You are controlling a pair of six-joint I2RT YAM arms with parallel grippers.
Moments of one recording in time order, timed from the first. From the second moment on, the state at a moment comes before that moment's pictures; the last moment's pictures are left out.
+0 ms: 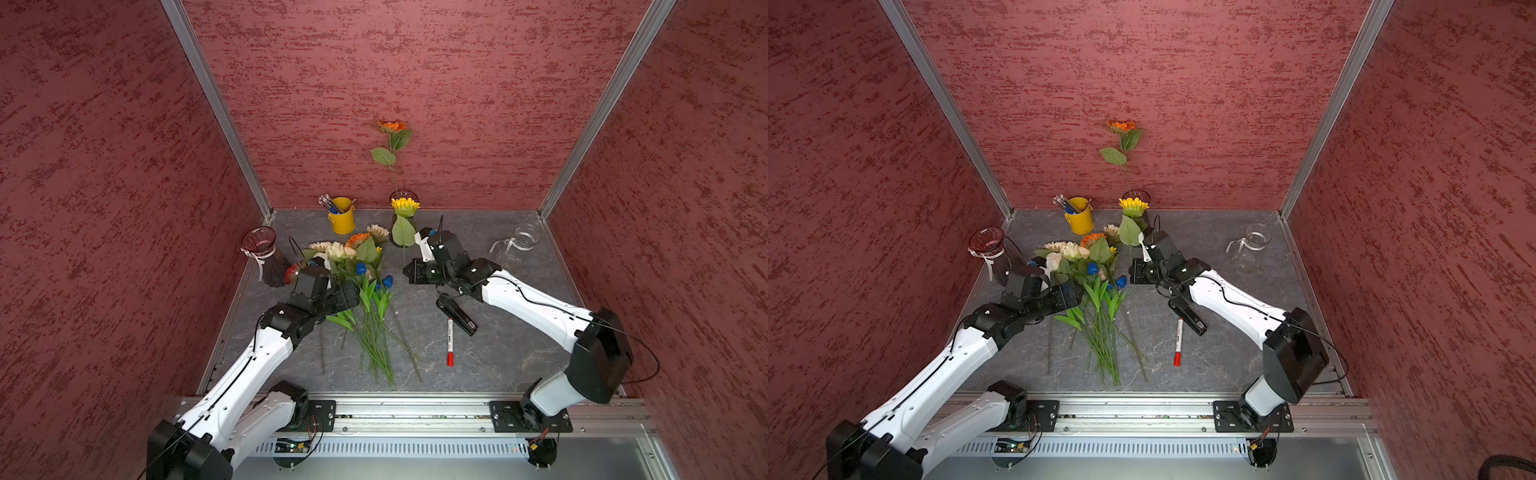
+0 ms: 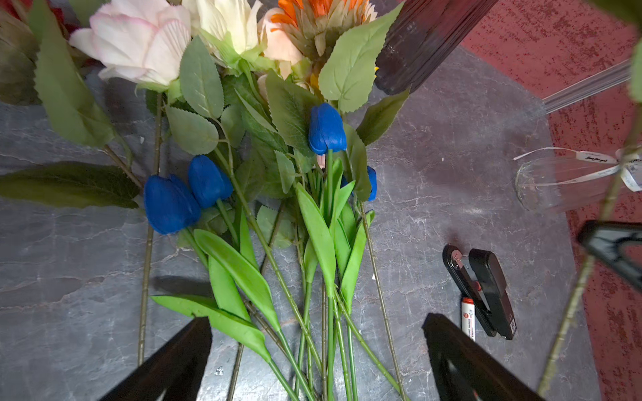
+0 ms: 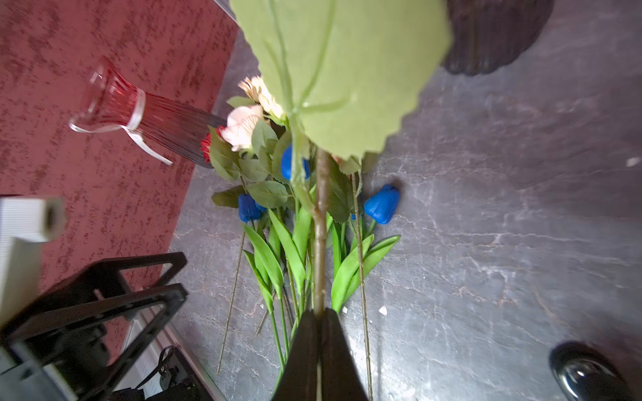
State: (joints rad) left arm -0.36 0.95 0.74 -0.56 0.05 -0.61; right arm 0.69 1.55 1.28 -0.39 -0.17 0.62
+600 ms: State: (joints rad) left arm -0.40 1.11 0.74 -0.46 0.08 -0.66; right arm 0.54 1.70 1.84 0.00 0.07 0.20
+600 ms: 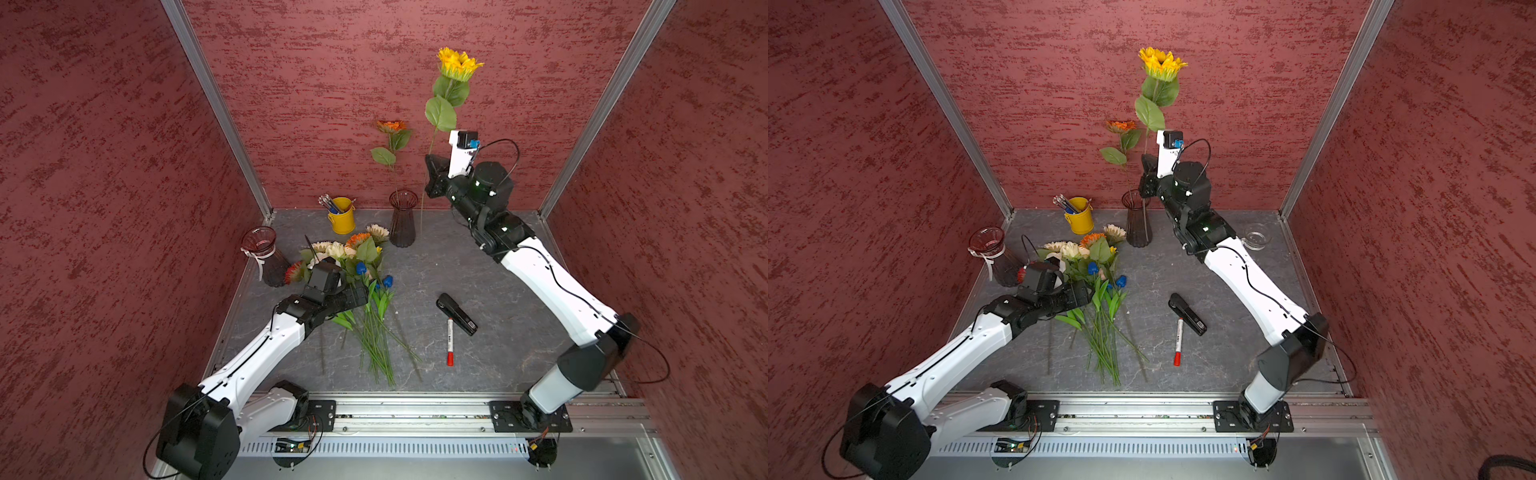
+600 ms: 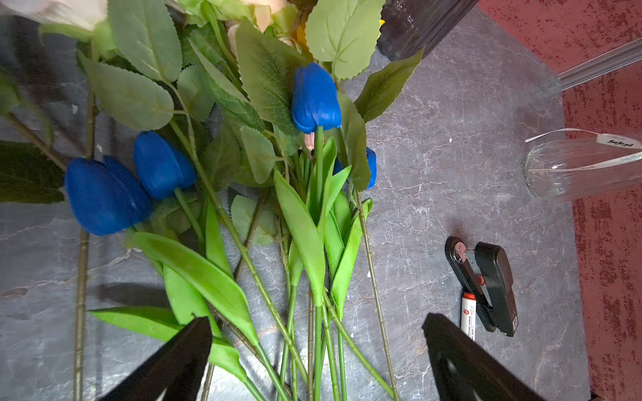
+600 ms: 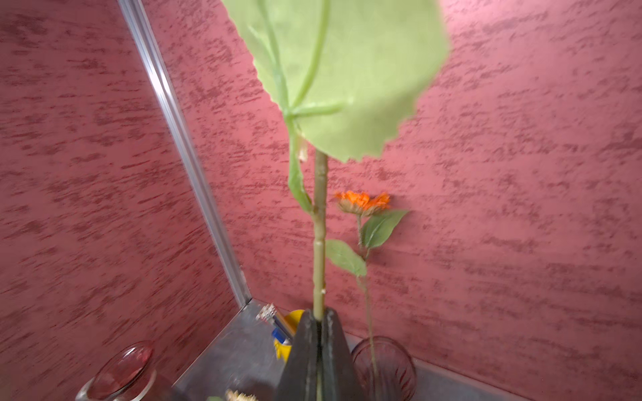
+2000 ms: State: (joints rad) left arm -0.42 1.26 0.74 -0.37 0.10 -0.65; right arm 0.40 2.22 2.06 0.12 -0.09 0.36
